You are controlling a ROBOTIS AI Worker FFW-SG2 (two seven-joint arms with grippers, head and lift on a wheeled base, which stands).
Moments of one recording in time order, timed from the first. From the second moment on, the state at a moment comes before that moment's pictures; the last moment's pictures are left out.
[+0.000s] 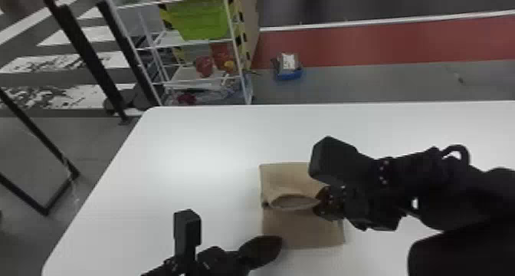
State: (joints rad) left arm 0.53 0.04 0.11 -2.12 0.06 0.63 -0.75; right arm -0.16 -0.25 0.69 -2.14 0.91 0.95 1.32
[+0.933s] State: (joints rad) left arm 0.53 0.04 0.11 -2.12 0.06 0.63 -0.75; right arm -0.18 -0.24 0.76 -1.98 0.91 0.90 1.35
